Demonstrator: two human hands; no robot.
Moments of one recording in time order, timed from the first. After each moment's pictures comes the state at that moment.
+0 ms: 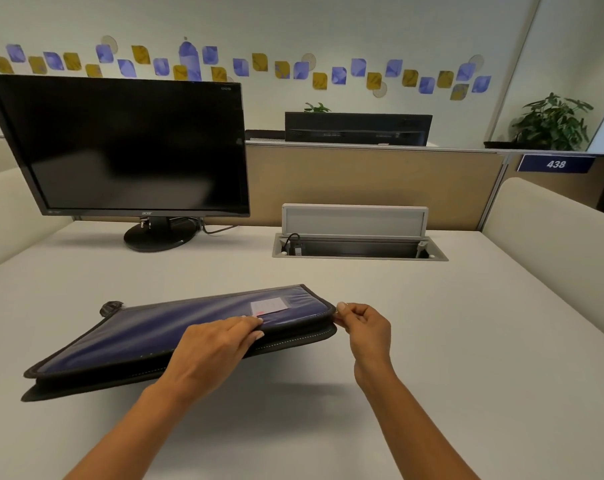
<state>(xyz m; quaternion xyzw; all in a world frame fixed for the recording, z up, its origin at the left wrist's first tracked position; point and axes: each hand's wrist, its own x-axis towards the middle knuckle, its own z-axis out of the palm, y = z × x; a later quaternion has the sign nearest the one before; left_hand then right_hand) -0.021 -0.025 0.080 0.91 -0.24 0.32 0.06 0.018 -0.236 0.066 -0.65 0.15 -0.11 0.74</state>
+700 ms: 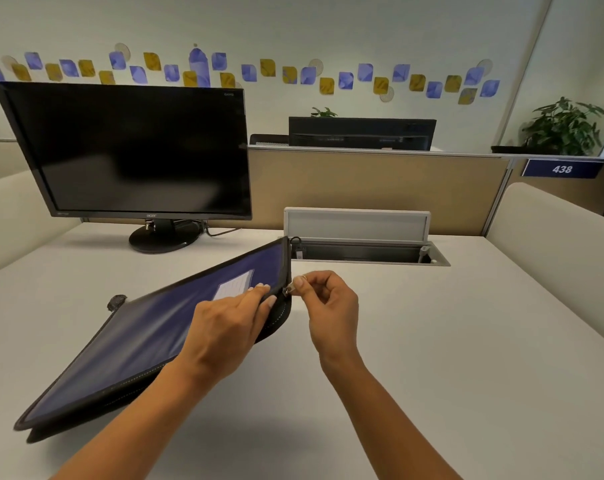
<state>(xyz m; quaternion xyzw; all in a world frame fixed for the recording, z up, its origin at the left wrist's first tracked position) -0.030 -0.063 0.127 0.88 -0.23 0.41 0.07 0.000 -0.198 0.116 -0.67 -0.07 -0.19 0.71</state>
